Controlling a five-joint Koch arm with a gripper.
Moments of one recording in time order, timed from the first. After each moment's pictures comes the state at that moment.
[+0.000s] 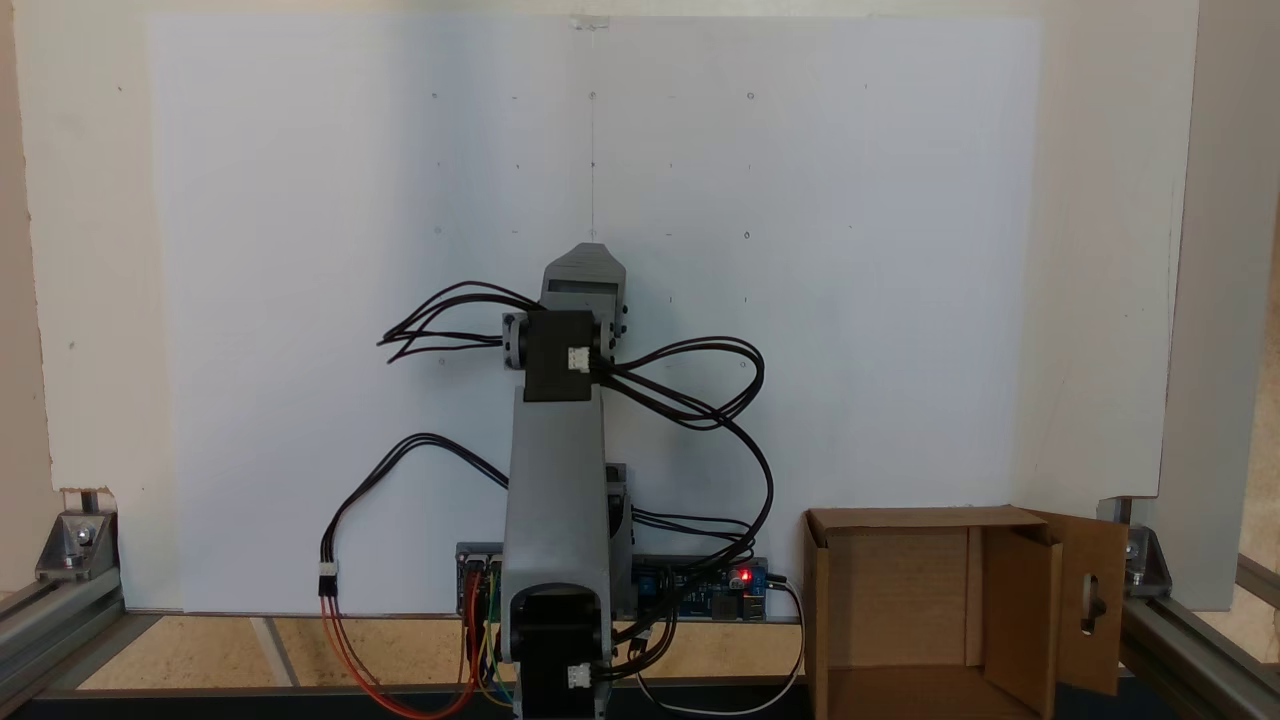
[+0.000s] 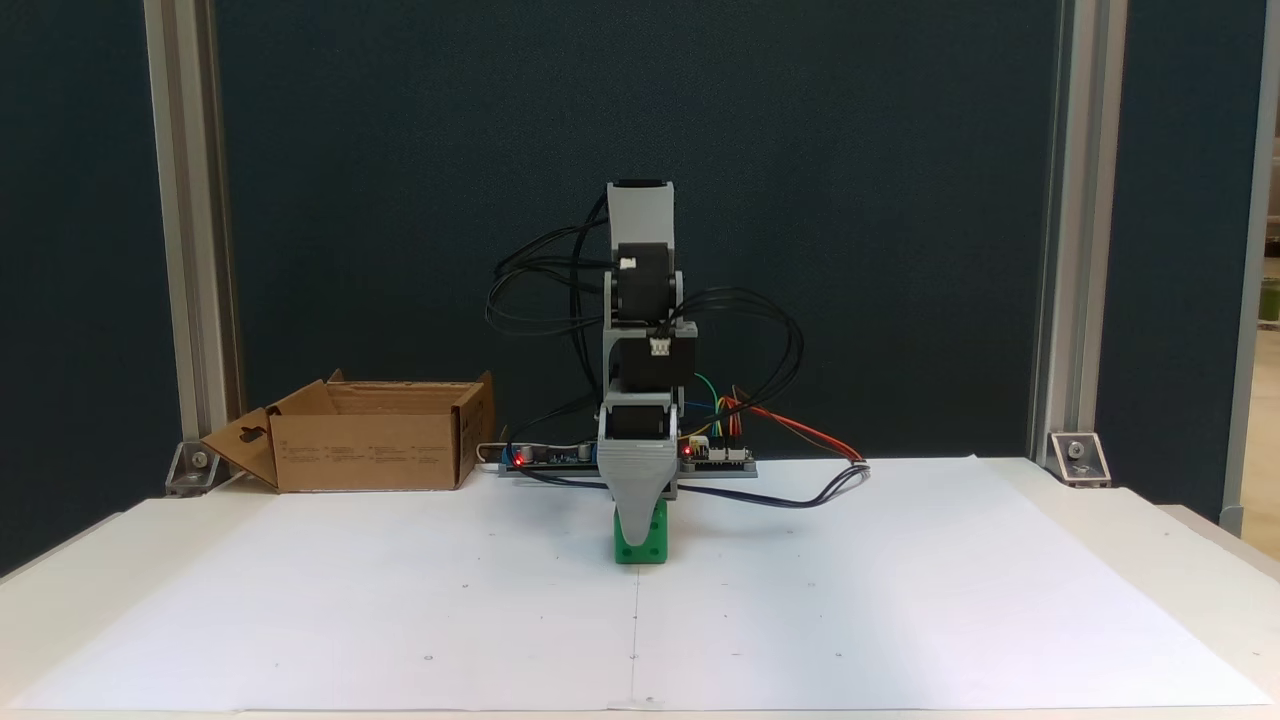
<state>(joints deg) -2.0 95.2 122.5 38.0 2.9</state>
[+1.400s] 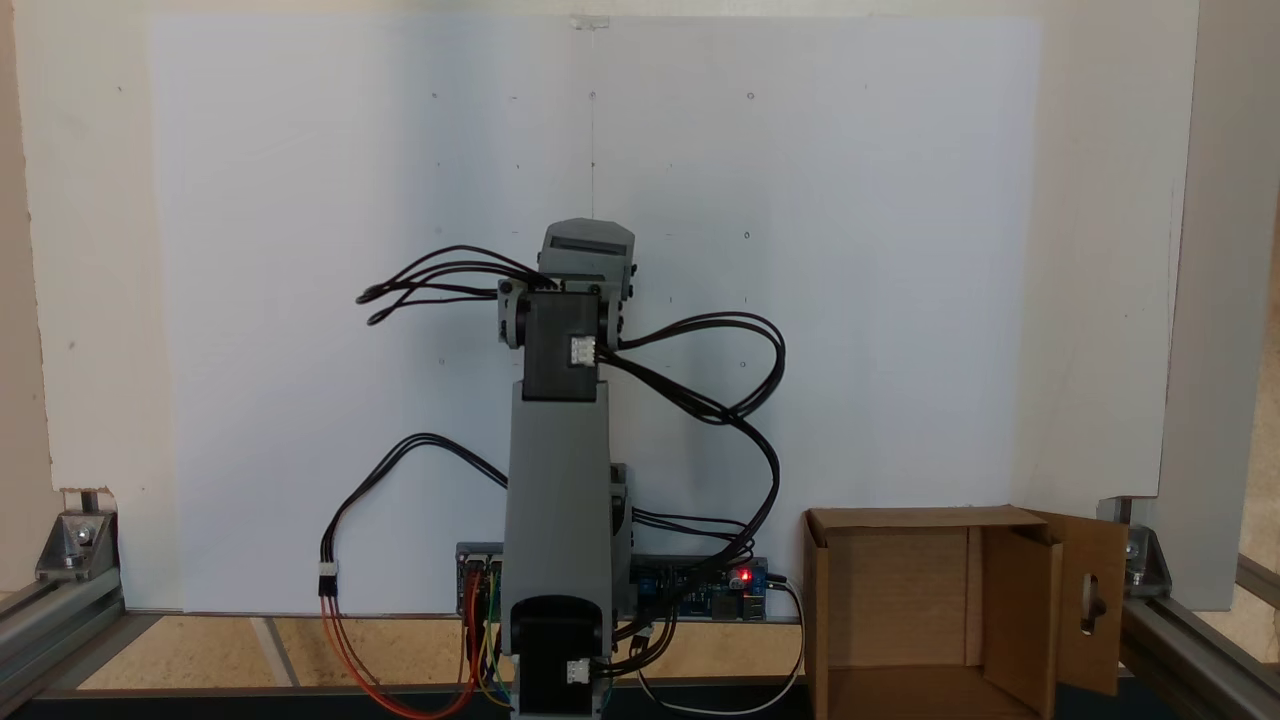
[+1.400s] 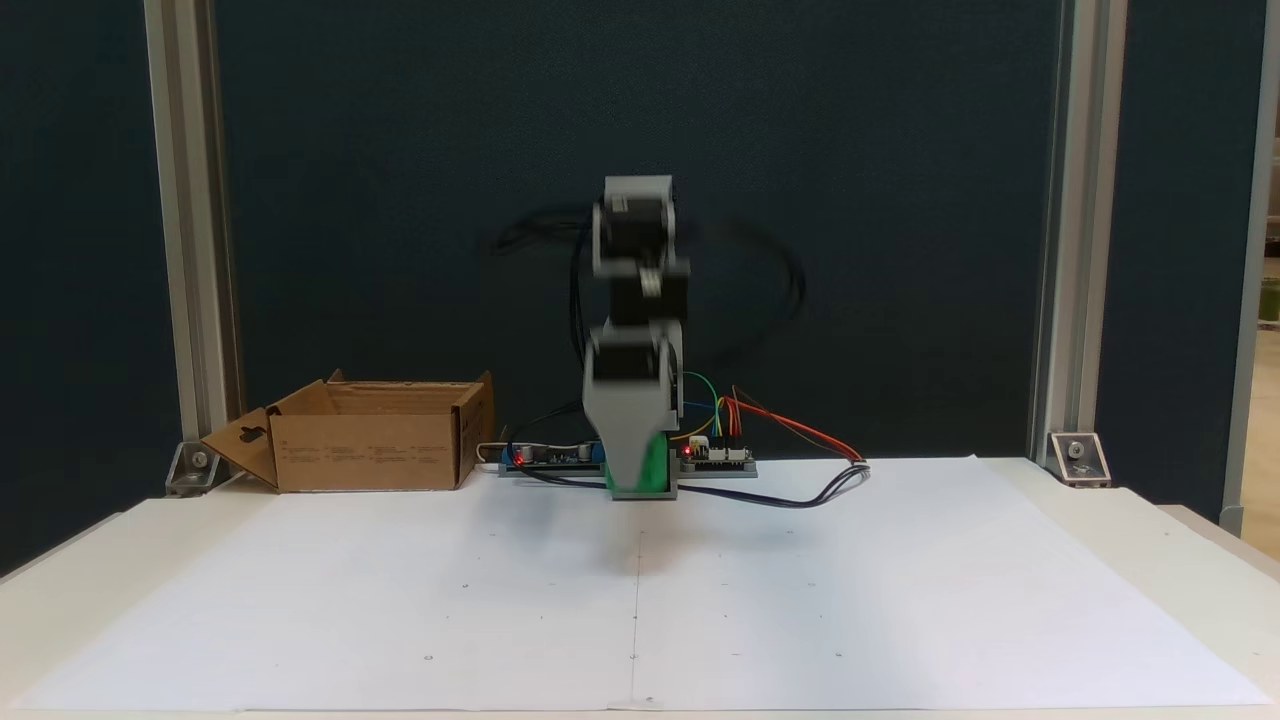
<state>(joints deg) 1.5 95.1 96.1 53.8 4.6</state>
